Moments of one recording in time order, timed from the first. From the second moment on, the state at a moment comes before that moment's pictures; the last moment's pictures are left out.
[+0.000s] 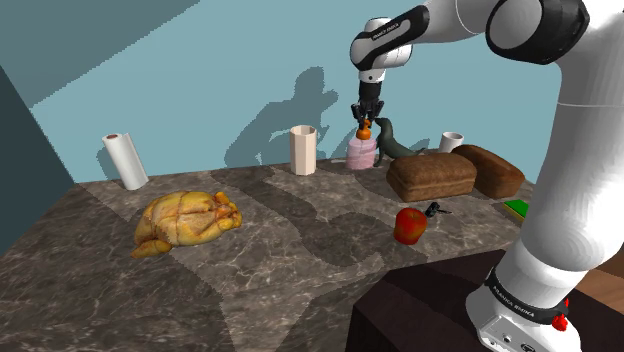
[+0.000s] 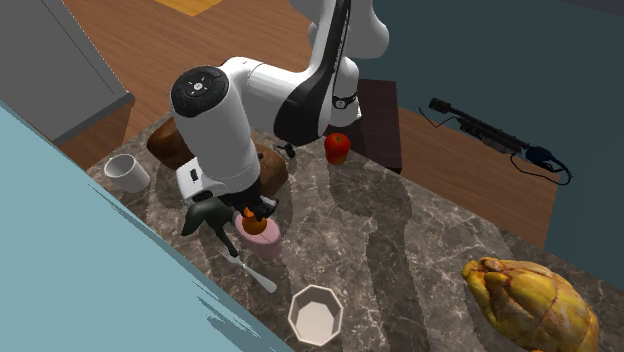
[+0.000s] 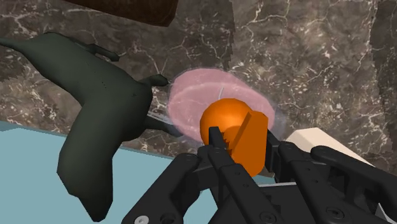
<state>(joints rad) -0.09 0.27 -0.21 -1.73 0.05 1.99 -0.12</state>
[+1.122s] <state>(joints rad) -0.09 0.24 -0.21 -1.54 0.04 1.78 -0.12</state>
